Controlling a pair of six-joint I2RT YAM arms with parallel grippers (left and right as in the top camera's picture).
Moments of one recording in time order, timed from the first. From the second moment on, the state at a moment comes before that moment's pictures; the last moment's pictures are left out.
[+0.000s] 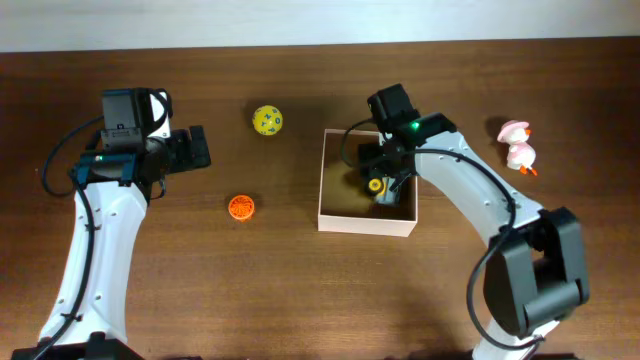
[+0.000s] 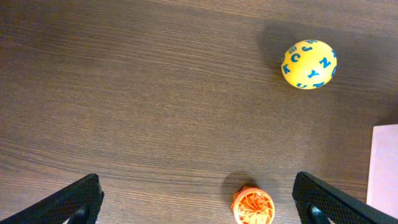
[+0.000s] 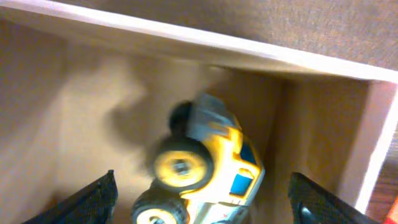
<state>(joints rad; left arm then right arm) 0.06 1.50 1.29 -0.75 0.01 -0.09 0.37 1.88 1.45 -0.83 0.06 0.28</state>
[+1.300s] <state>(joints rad) 0.06 1.50 1.29 -0.75 0.01 -0.09 -0.32 2.14 1.63 -0.73 0.08 -0.10</state>
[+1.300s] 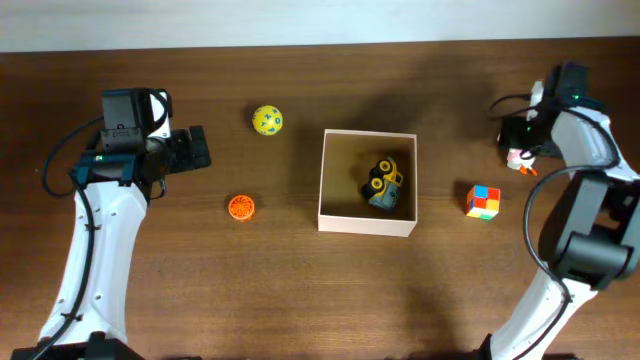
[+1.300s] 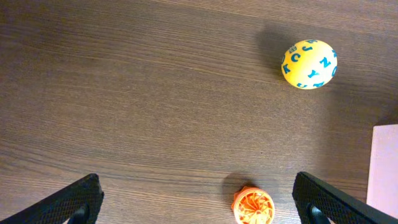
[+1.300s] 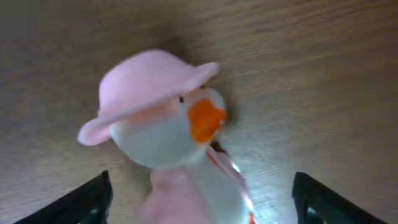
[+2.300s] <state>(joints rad) 0.06 1.50 1.29 -0.75 0.01 -0.09 0.08 1.74 1.86 -1.20 -0.07 0.14</state>
